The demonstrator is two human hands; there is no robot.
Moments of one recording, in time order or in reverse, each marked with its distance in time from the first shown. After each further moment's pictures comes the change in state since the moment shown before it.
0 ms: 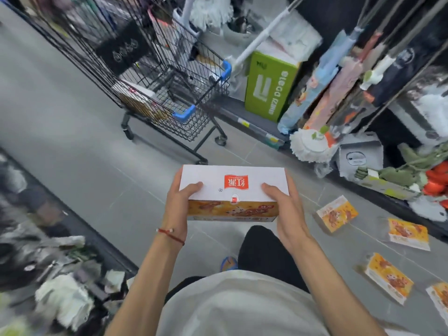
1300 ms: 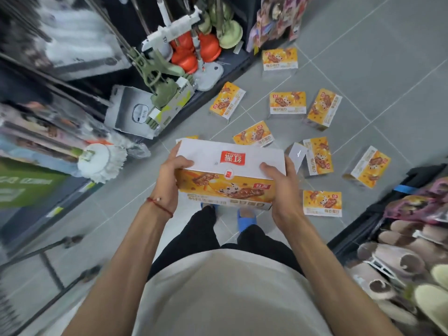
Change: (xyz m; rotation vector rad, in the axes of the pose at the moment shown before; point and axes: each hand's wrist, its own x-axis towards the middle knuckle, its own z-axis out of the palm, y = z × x) left_hand -0.141 -0.177 0.584 0.794 -1.085 -0.251; right_hand -0.120 0.062 -0.495 0.809 1.080 0.048
